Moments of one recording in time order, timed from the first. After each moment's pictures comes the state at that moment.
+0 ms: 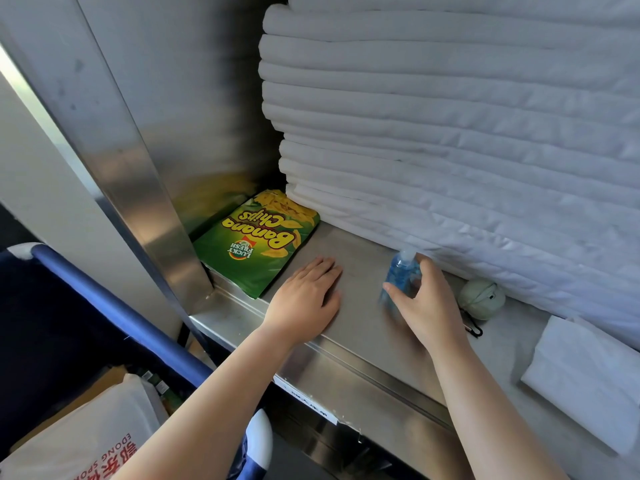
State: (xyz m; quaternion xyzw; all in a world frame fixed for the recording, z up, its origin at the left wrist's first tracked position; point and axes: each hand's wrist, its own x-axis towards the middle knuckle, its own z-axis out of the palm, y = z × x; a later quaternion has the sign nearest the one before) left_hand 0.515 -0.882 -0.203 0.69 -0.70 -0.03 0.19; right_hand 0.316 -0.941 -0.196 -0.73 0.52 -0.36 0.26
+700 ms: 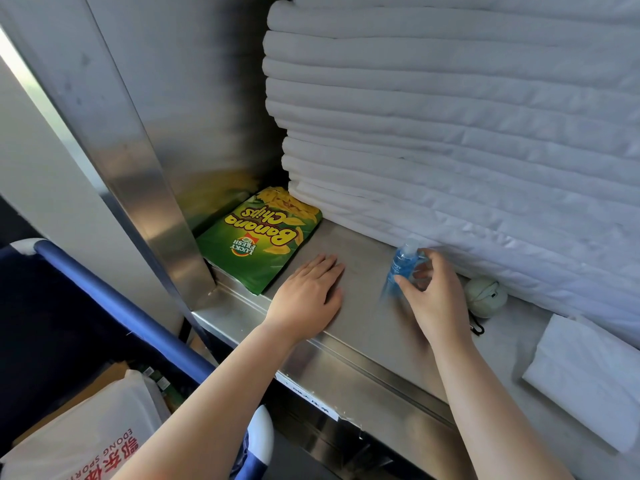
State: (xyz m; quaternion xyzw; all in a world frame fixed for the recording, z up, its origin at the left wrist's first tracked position) left_hand 0.516 -0.881 -0.205 0.68 -0.71 -0.03 0.18; right_hand 0.315 -0.947 -0.198 -0.69 0.54 -0.41 0.26
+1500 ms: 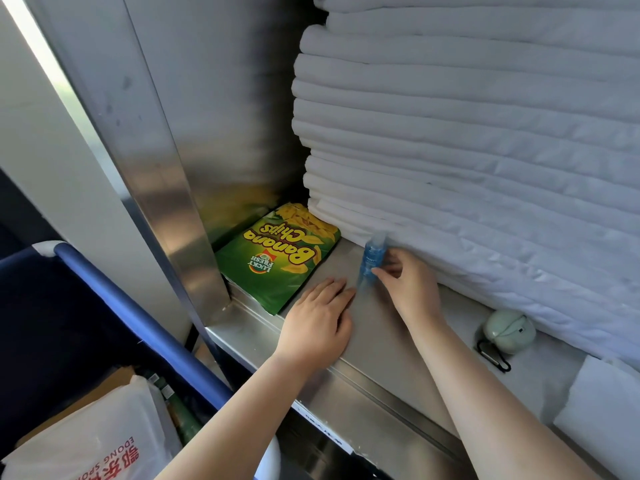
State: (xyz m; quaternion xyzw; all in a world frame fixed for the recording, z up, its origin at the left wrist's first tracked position) left_hand 0.516 -0.868 -0.203 0.71 -0.66 -0.01 0.24; right_hand 0.385 -0.994 -0.194 -0.75 0.49 -0.36 0.25
